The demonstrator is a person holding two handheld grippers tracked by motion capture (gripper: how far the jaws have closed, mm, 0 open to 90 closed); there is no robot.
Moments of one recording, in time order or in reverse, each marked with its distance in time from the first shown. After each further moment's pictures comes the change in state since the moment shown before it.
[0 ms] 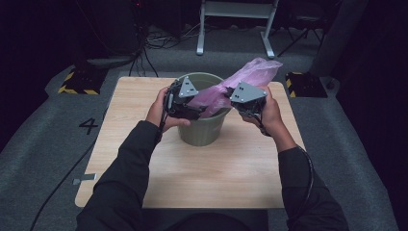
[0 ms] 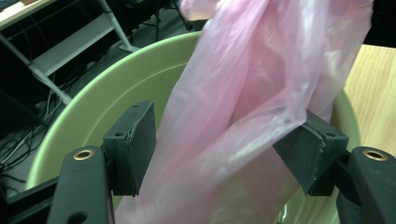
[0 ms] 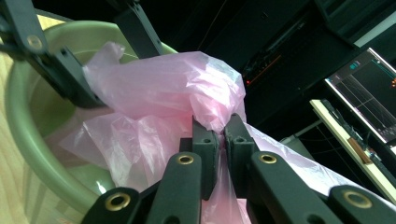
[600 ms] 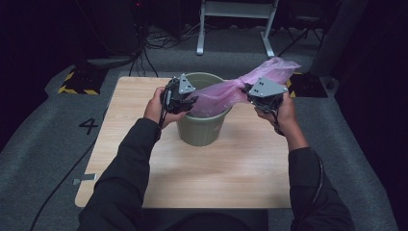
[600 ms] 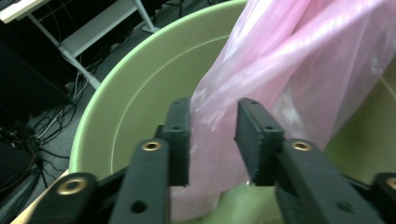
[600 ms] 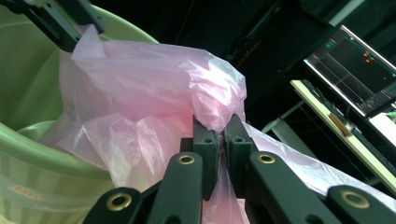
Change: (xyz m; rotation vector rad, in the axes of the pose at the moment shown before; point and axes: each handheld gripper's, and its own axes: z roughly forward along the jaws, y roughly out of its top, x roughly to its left) left arm 0.020 -0.008 0.006 0.070 0.098 -0.009; right arm -0.029 -0.033 -0.016 0.021 -0.072 0.068
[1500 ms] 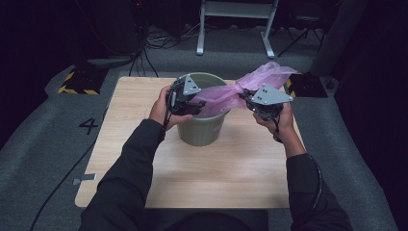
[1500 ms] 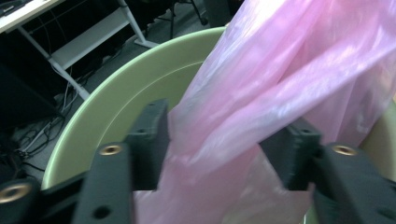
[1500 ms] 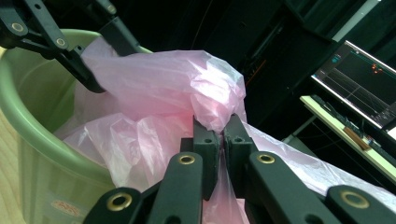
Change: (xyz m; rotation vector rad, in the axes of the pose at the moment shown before) left arm -0.012 0.008 -0.002 -0.056 -0.030 -0.021; right arm 0.015 -0.005 -0.011 -0.110 0.025 0.062
